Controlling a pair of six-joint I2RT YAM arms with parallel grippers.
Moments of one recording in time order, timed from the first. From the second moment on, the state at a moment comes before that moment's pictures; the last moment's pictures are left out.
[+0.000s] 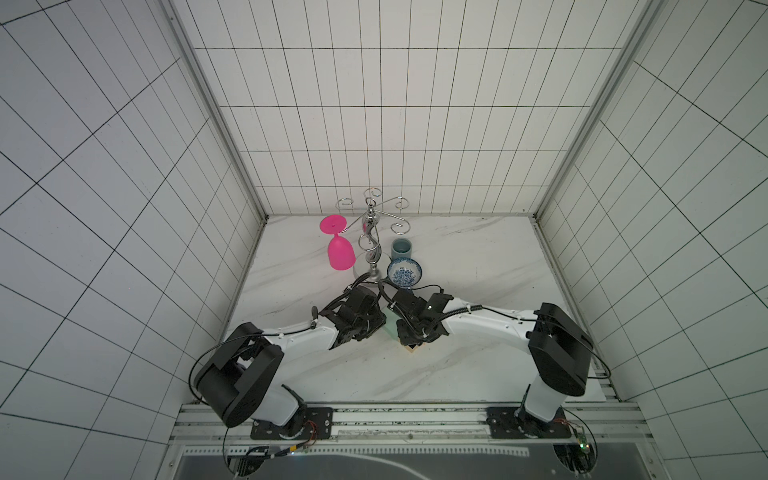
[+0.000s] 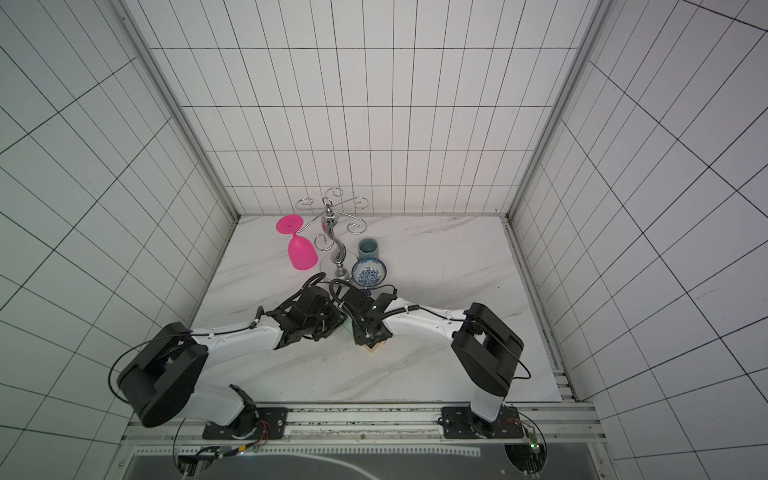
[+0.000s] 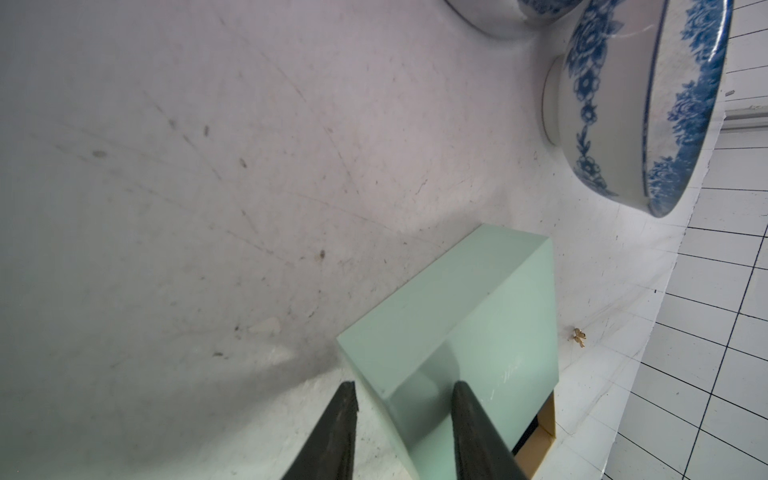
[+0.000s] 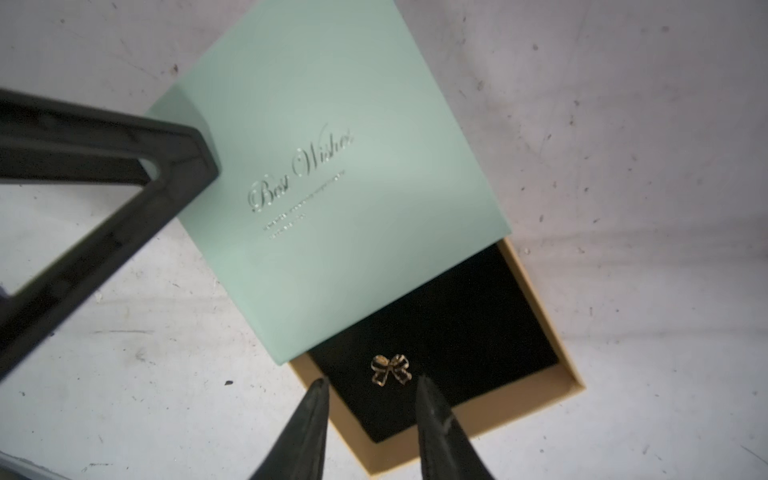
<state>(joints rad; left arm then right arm) -0.65 1.45 0.62 -0.07 0.10 -1.21 1.00 1.74 1.16 -0.70 0.10 0.75</state>
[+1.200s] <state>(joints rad) -0.65 1.45 0.62 -0.06 0.10 -1.21 1.01 1.78 1.14 -0.70 0.11 0.70</state>
